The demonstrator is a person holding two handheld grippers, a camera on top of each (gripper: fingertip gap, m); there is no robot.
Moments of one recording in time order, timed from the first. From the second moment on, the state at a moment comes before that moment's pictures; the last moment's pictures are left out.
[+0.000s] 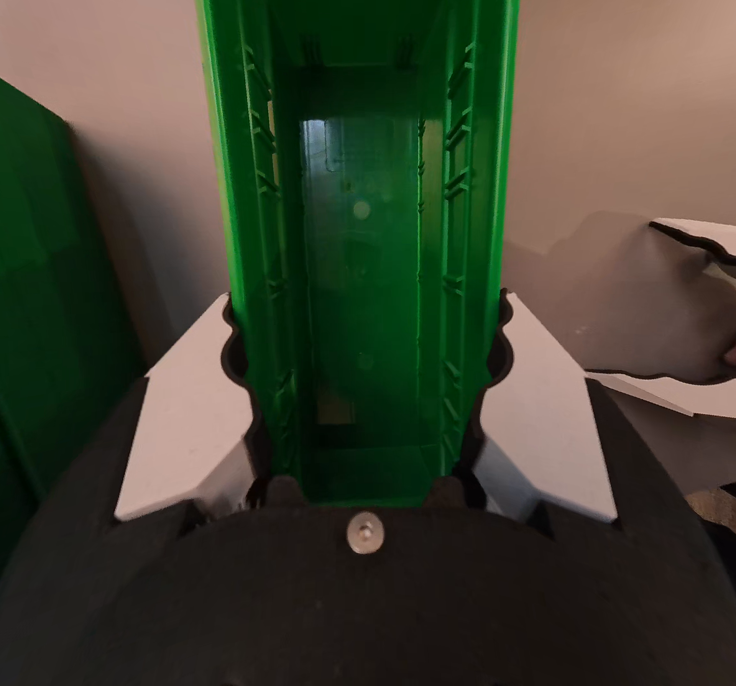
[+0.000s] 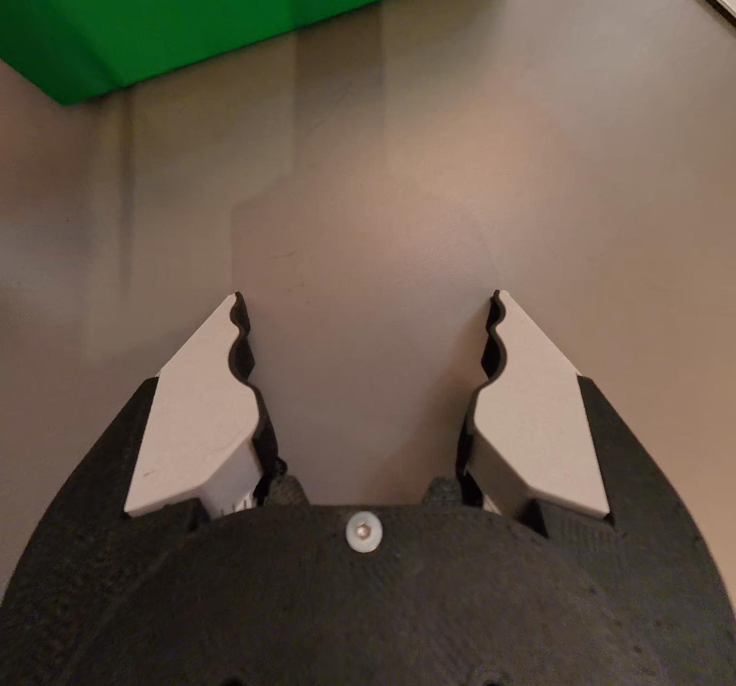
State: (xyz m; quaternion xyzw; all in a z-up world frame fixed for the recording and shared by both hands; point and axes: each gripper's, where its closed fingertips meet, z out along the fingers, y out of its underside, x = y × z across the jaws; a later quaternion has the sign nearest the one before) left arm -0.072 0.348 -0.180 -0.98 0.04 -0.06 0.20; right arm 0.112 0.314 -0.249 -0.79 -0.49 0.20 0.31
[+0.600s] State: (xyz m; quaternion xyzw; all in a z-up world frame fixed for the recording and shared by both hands) left arm -0.134 0.354 -0.061 -0.95 0.03 0.00 0.31; right arm 0.112 0.314 -0.249 -0.79 -0.49 0.20 0.31
